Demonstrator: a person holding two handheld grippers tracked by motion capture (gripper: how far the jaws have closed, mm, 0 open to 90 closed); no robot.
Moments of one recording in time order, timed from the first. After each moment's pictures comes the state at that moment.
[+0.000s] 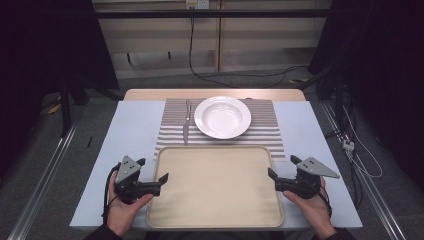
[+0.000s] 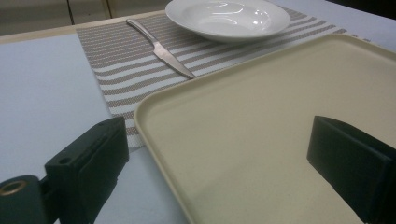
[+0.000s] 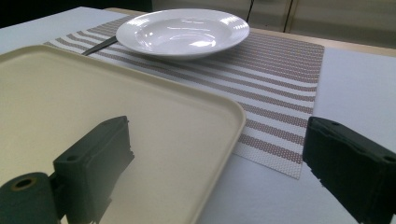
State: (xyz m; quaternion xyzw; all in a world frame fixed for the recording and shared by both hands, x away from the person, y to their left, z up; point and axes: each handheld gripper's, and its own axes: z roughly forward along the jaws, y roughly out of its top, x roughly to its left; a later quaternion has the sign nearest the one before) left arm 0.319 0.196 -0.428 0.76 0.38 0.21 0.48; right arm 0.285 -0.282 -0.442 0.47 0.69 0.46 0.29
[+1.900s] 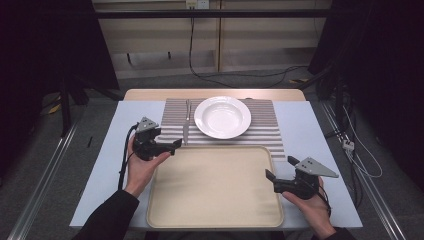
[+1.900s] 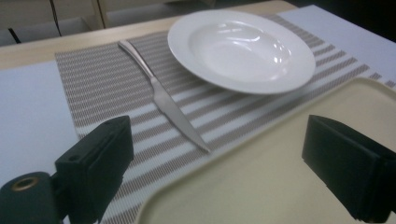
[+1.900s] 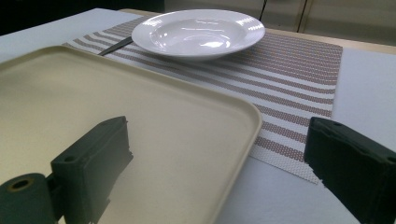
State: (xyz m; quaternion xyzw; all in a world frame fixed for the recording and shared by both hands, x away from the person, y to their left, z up) left arm 0.424 0.155 -0.394 0.76 0.41 0.16 0.47; right arm 0.285 -0.279 -0.441 0.46 0.70 0.47 0.28
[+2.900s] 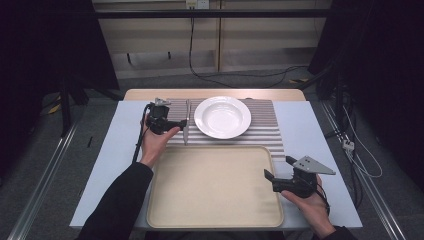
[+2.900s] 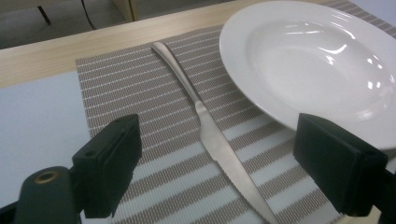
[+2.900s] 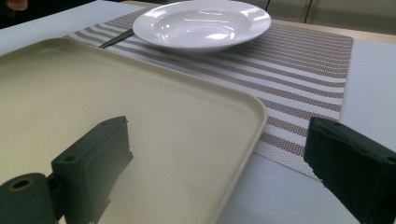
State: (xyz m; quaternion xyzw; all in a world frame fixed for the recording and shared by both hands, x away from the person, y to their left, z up) left arm 0.514 0.126 -0.409 0.78 0.45 0.18 0.40; right arm 0.291 -0.278 -0.444 0.46 0.71 0.47 0.26
